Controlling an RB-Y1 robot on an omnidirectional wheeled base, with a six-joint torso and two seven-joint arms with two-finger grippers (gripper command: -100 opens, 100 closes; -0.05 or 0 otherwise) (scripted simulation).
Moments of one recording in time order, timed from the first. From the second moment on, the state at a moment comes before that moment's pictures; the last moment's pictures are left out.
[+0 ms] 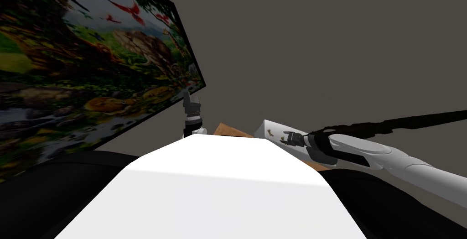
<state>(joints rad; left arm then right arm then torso) 0.52 -0.02 -0.04 -2.21 0.06 -0.56 -0.15 0.85 -1.64 0.03 -1.63 0.67 -0.61 0.11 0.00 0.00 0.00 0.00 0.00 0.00</state>
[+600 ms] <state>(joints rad) 0.52 -0.02 -0.04 -2.21 0.06 -0.56 -0.15 0.81 -1.60 0.09 -1.61 0.66 -0.64 0.11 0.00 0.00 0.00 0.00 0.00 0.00</state>
